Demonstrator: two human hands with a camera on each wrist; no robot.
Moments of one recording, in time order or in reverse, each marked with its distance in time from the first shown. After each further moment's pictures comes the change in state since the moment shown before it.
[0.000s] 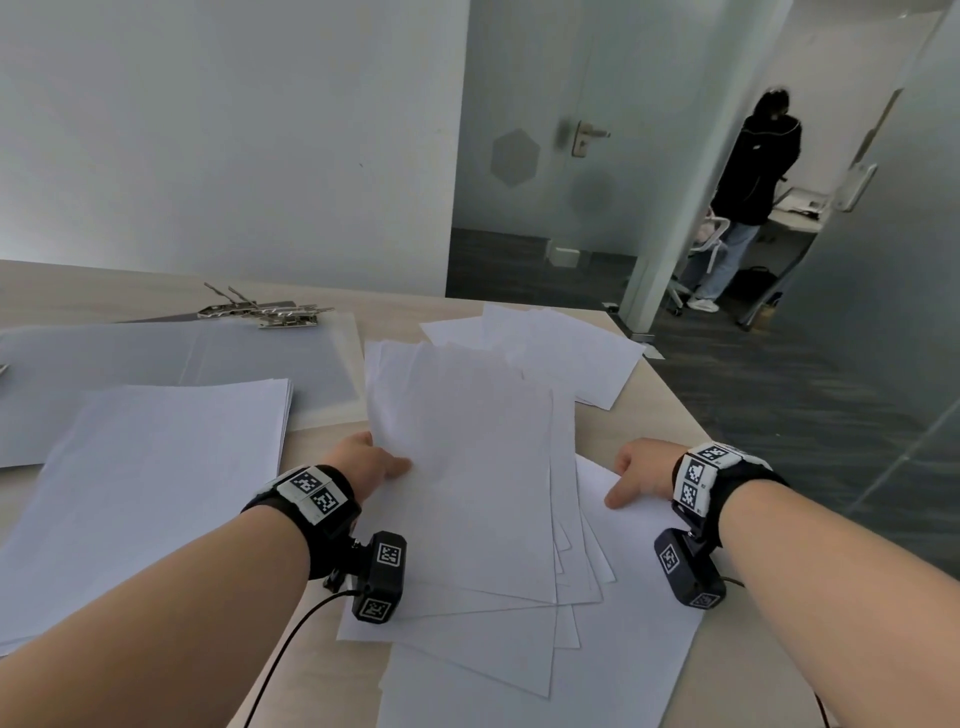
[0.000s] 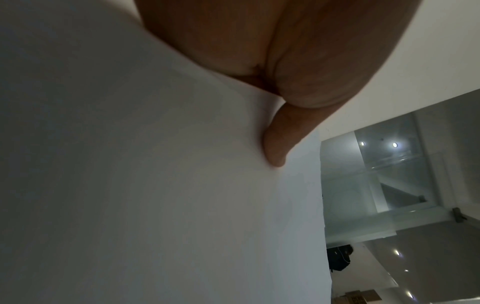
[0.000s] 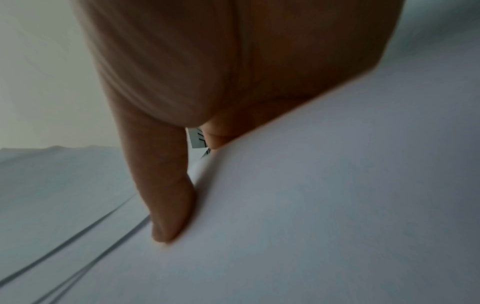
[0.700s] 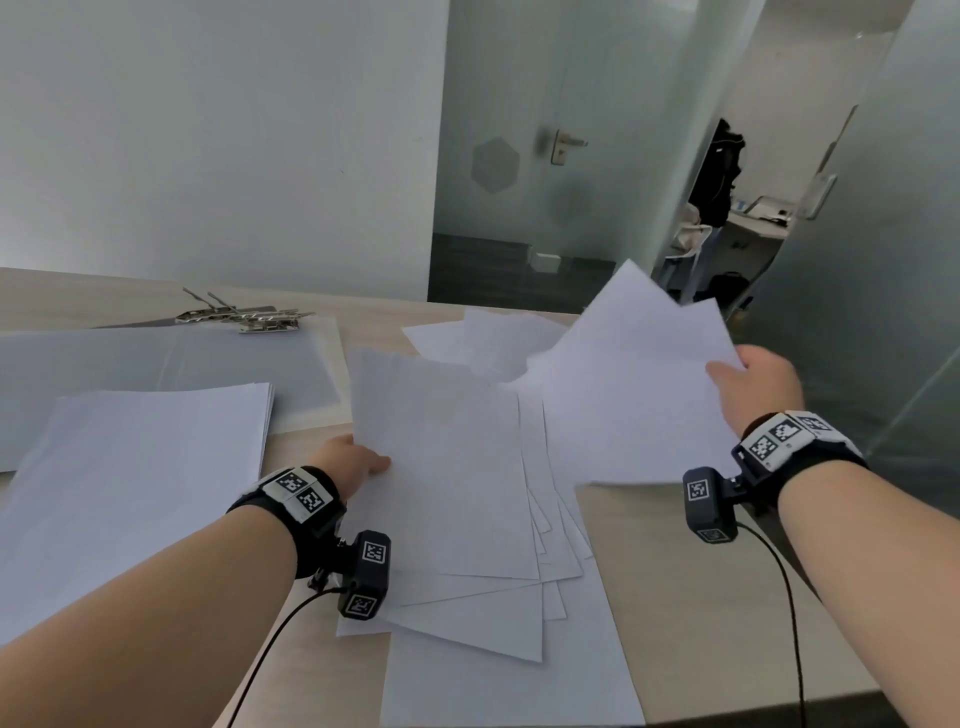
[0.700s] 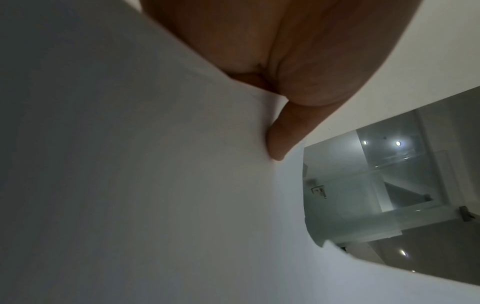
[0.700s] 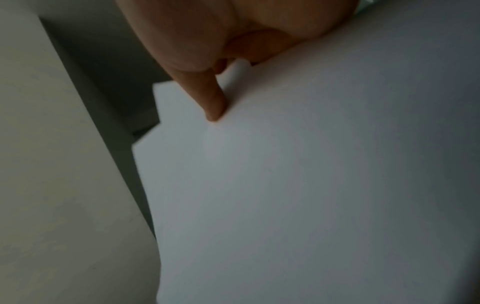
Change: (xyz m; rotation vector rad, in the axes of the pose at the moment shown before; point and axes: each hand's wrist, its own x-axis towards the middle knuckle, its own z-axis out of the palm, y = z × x) left_hand 0.033 -0.016 -0.003 0.061 0.000 -0.007; right_hand -0.039 0.069 -0.075 0.604 0.938 0.037
